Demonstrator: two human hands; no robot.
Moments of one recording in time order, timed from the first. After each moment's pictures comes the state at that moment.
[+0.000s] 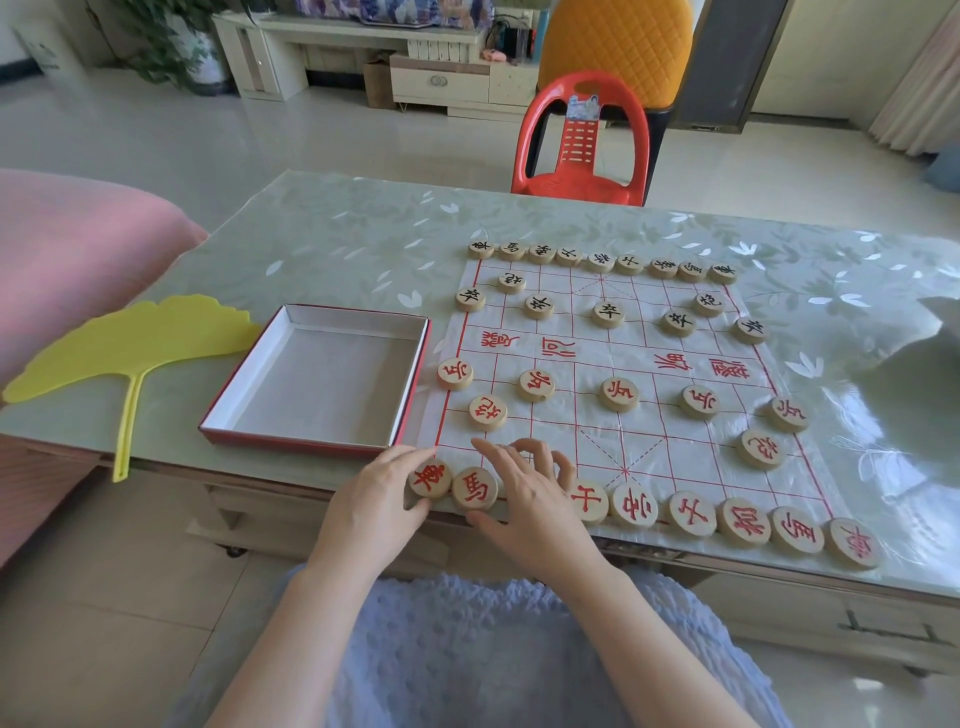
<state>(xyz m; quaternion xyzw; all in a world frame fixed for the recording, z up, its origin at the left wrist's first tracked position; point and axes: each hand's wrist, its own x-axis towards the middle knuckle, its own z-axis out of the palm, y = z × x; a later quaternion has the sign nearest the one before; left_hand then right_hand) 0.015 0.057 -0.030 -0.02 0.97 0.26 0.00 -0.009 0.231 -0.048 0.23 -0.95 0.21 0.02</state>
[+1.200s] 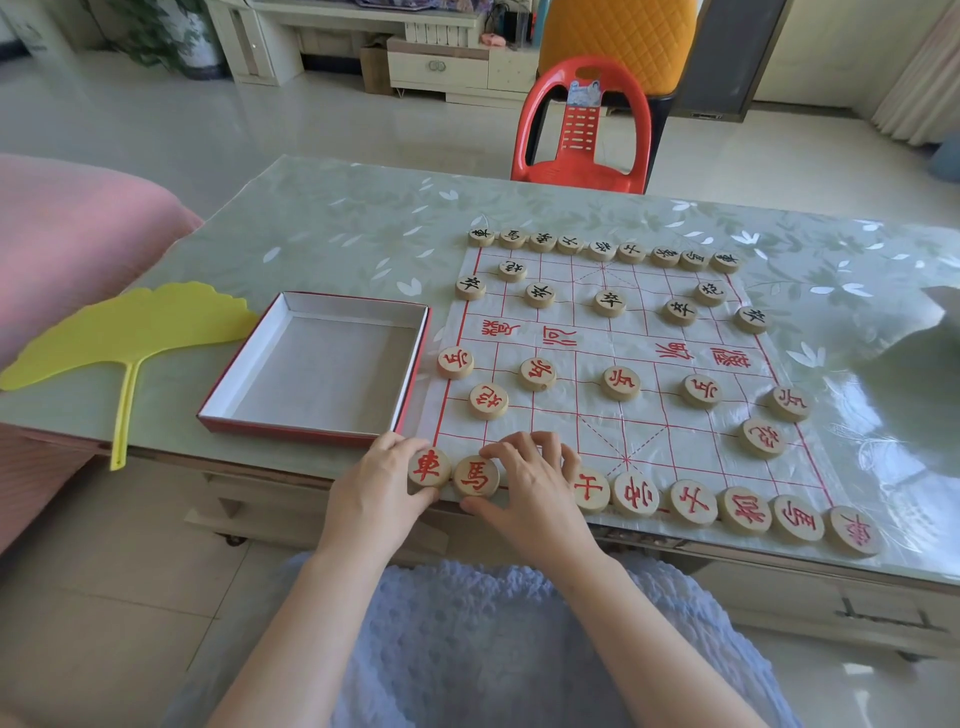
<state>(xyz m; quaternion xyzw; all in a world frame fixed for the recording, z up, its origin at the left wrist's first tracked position) 0.013 0.061 -0.032 -0.06 0.97 0.23 0.00 -0.010 0.228 -0.052 0.18 -0.96 0.20 0.02</state>
